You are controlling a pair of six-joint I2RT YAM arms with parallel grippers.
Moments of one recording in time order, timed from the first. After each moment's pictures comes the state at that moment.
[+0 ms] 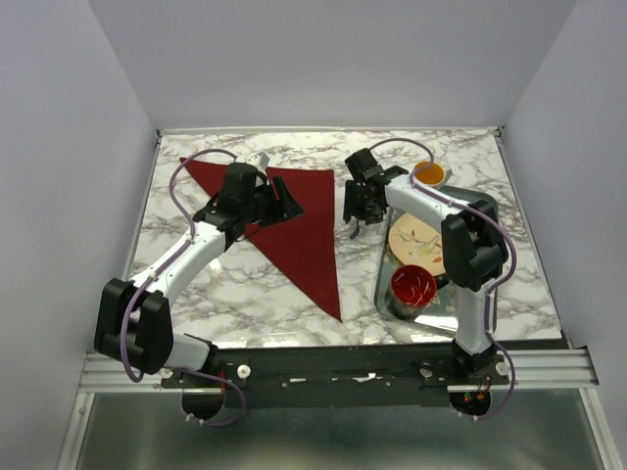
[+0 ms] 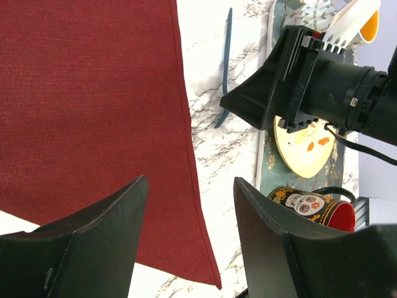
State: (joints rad) left arm -0.37 1.38 0.99 -0.20 0.28 -0.64; right arm 0.54 2.03 1.58 -0.67 0.12 0.55
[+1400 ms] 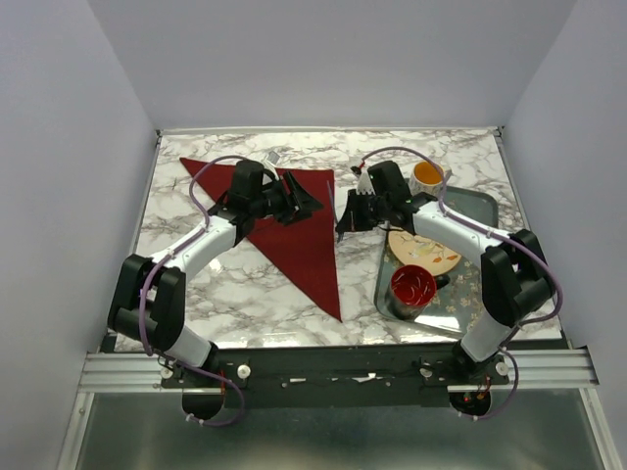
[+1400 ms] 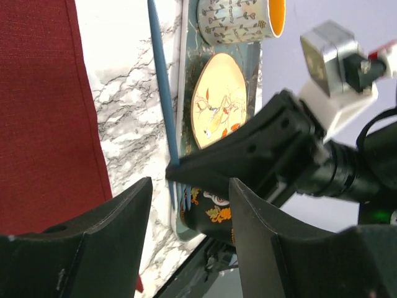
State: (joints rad) left arm -0.37 1.51 0.98 0.05 0.54 -0.92; right arm 0.53 1.70 1.19 -0.28 -0.34 0.39
